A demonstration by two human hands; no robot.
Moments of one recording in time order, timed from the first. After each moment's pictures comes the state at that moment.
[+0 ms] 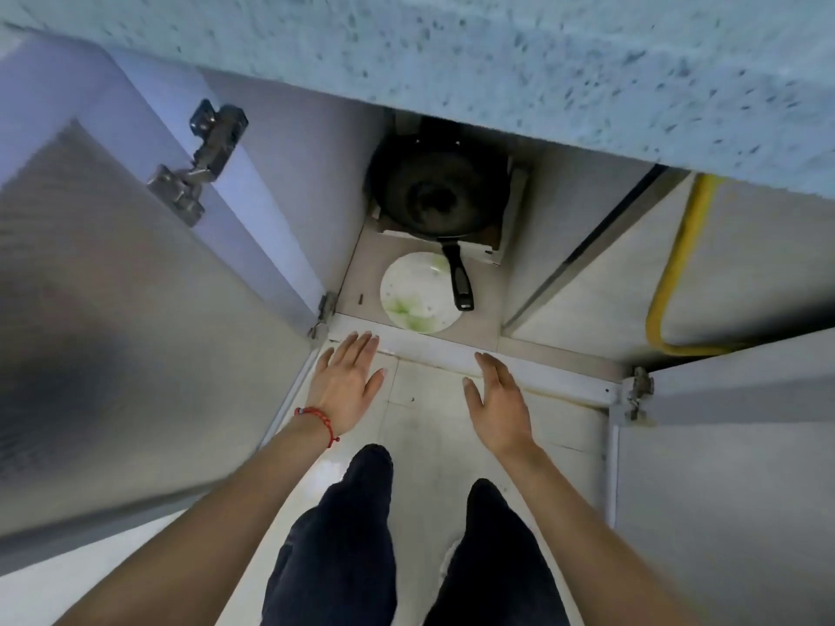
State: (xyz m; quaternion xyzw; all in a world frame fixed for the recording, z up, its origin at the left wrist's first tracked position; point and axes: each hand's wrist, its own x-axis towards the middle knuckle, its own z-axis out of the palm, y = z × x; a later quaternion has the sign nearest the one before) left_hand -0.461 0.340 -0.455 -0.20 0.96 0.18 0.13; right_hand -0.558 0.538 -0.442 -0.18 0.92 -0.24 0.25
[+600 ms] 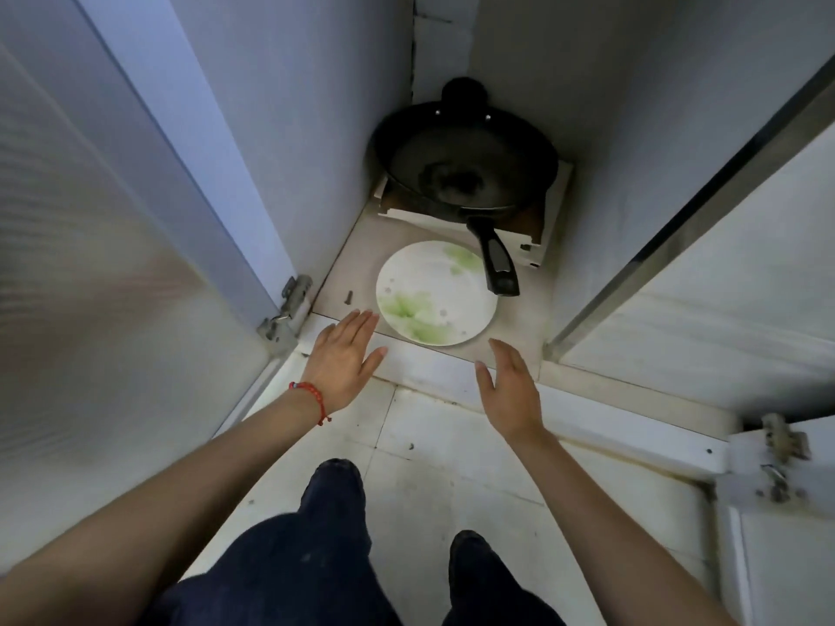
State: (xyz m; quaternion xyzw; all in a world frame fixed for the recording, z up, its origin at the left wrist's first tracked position) left_hand -0.529 0.294 -0.682 -0.19 0.97 0.16 0.02; right_hand -0.642 0.501 -0.688 -0.22 0.93 -0.27 0.15
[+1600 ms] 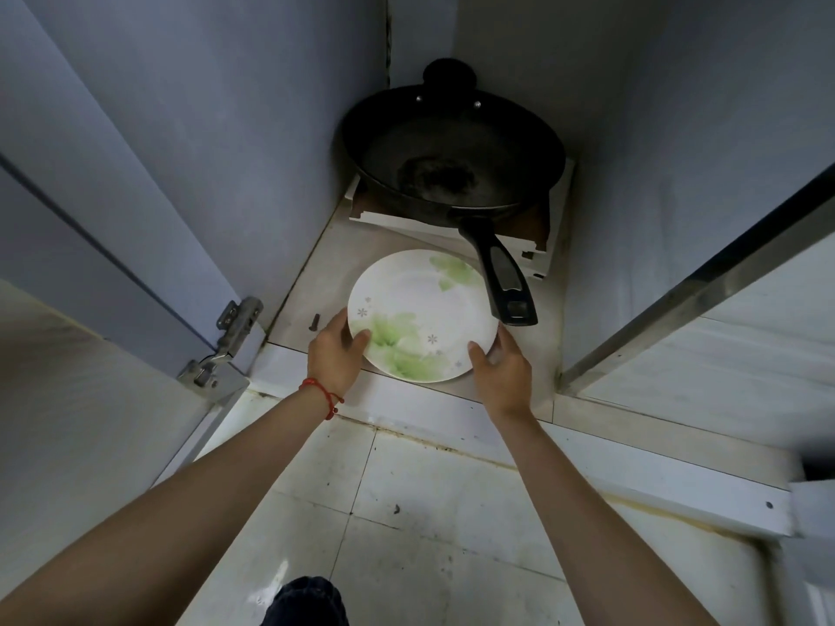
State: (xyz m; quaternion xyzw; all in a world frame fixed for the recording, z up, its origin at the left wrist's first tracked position) left_hand -0.622 0.273 -0.747 -0.38 0.79 0.47 -0.12; right_hand -0.715 0.445 -0.745 -0.08 0.88 -0.45 0.09
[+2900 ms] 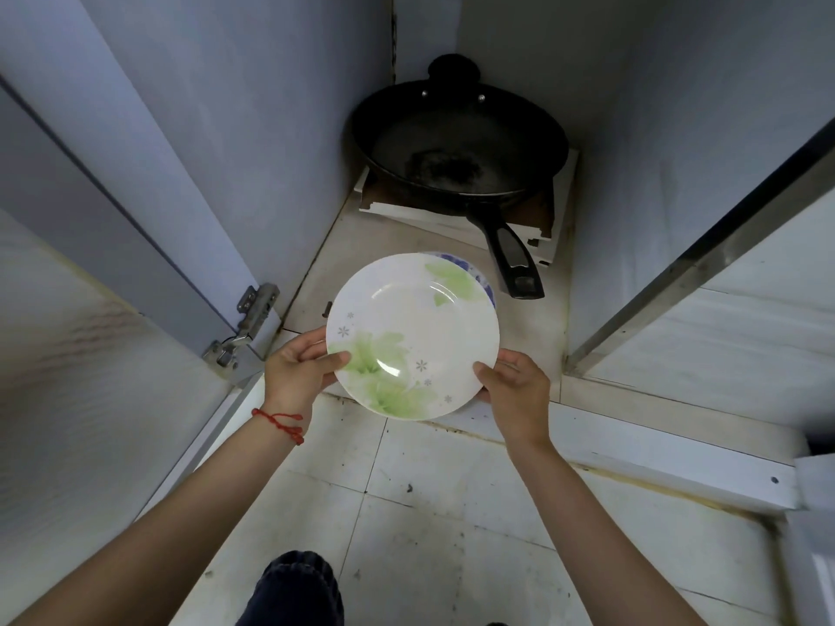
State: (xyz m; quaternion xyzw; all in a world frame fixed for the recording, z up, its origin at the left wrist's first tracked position) left_hand -0.556 0.268 -0.732 -0.42 0.51 0.73 -0.18; right_hand -0.664 0.468 -0.725 0.05 0.74 -0.64 0.20
